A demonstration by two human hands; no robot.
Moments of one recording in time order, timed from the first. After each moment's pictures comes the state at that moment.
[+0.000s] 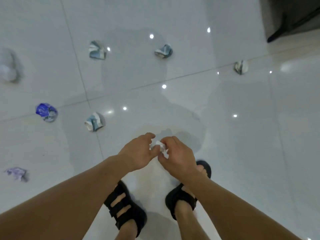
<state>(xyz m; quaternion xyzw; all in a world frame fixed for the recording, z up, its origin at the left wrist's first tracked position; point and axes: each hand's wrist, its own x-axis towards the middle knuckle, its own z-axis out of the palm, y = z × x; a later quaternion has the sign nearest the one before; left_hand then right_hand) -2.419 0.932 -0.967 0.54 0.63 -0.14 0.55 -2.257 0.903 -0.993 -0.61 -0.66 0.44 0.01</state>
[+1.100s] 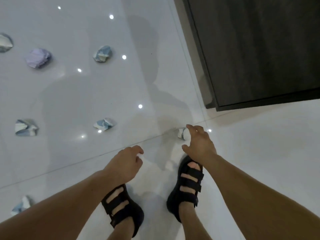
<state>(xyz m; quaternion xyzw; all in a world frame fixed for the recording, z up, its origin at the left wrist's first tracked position) -2.262 1.204 -0.999 0.58 0.62 -0.10 0.52 -2.001 1.234 -1.034 -0.70 -0.59 0.36 -0.19</state>
